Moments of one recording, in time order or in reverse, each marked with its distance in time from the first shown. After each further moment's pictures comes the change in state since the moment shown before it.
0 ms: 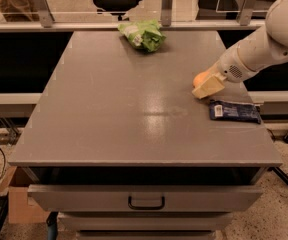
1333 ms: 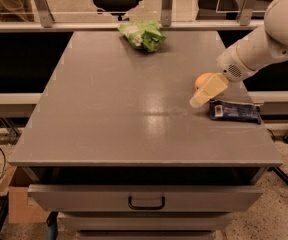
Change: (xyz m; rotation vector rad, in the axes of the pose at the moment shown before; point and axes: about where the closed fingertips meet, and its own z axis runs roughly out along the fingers) arm -0.002 0.000 0.000 -0.011 0.005 0.002
